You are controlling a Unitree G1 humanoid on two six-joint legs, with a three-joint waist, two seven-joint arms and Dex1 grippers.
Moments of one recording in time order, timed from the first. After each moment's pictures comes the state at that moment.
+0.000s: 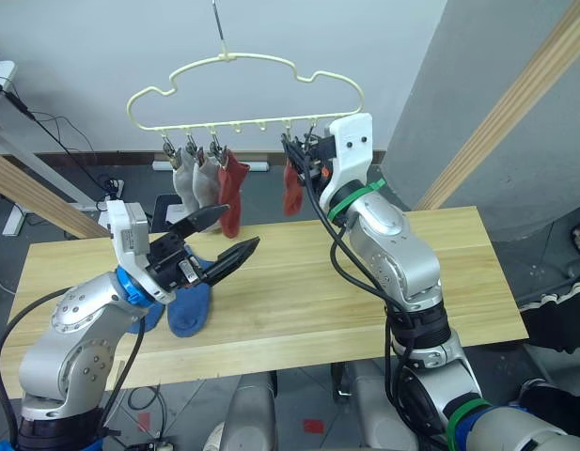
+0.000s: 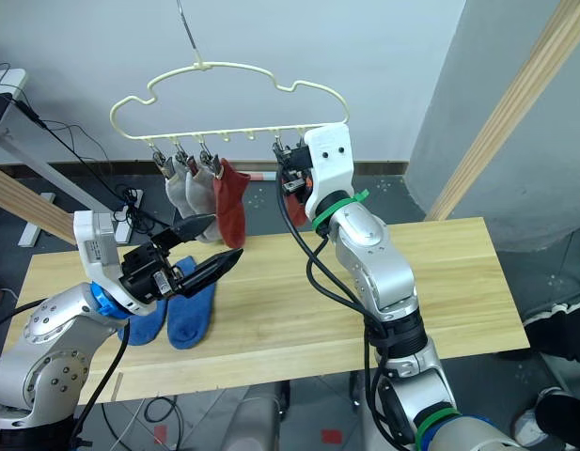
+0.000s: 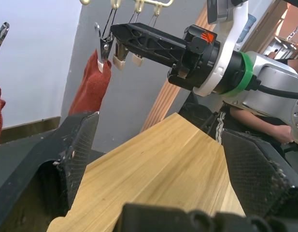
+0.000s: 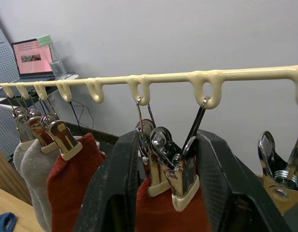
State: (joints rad) left arm -0.07 0.60 0.29 -0.46 -0.77 0.42 -0.78; right arm -0.73 0.09 0.14 -0.15 0.14 0.56 0.14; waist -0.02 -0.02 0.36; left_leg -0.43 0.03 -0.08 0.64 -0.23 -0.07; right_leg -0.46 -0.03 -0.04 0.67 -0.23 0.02
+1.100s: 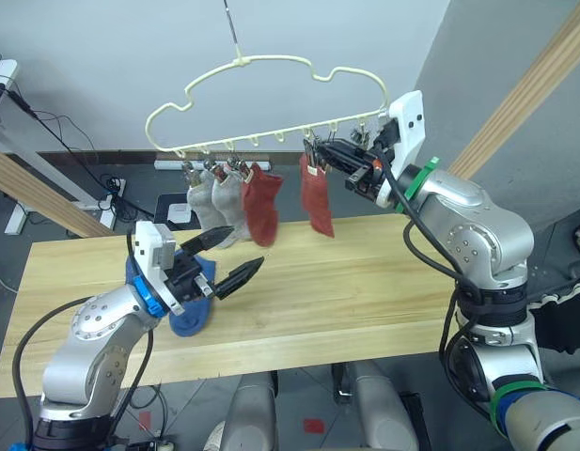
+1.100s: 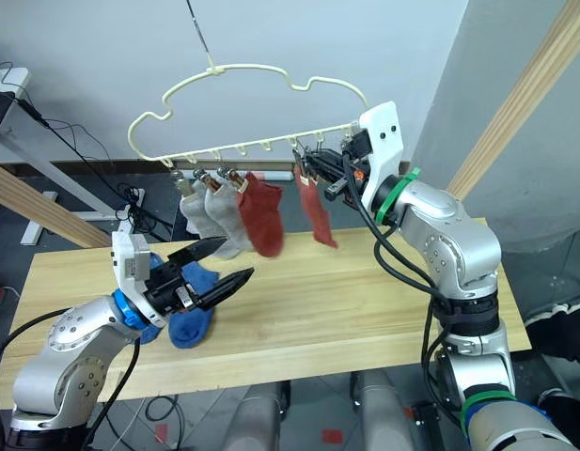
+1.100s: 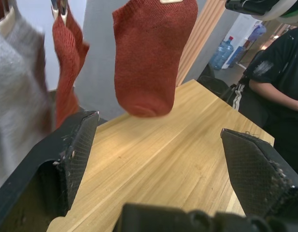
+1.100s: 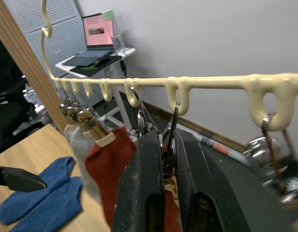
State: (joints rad) left arm -0.02 0.58 0.20 -0.38 -0.61 0.36 -0.79; right arm -0.80 -0.27 -0.01 -0.24 0.49 0.85 0.48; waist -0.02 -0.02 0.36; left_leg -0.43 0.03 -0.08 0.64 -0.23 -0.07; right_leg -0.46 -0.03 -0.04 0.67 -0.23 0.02
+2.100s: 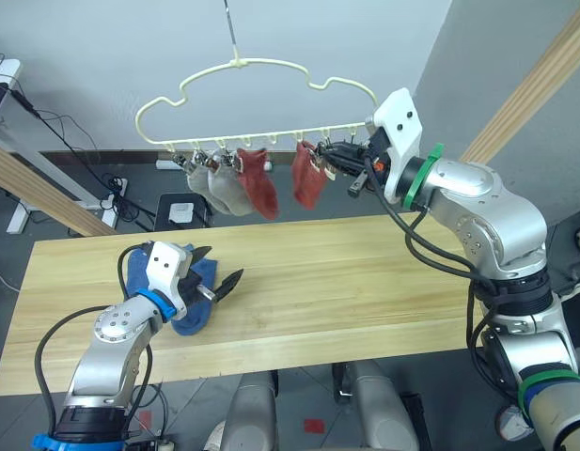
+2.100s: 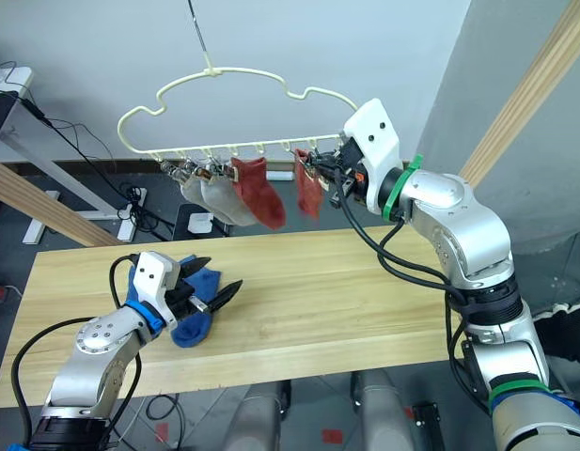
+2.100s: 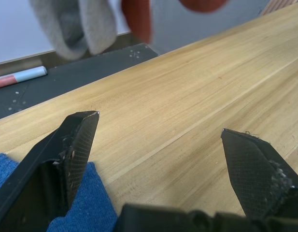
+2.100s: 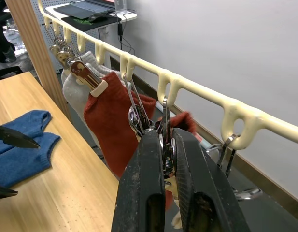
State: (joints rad) left arm -0.05 0.56 0.12 -0.08 -0.27 0.20 -0.65; right arm -0.85 -0.44 0.13 -0.22 0.38 0.78 0.55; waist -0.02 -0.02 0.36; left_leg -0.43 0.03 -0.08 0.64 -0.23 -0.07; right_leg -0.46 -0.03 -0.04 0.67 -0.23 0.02
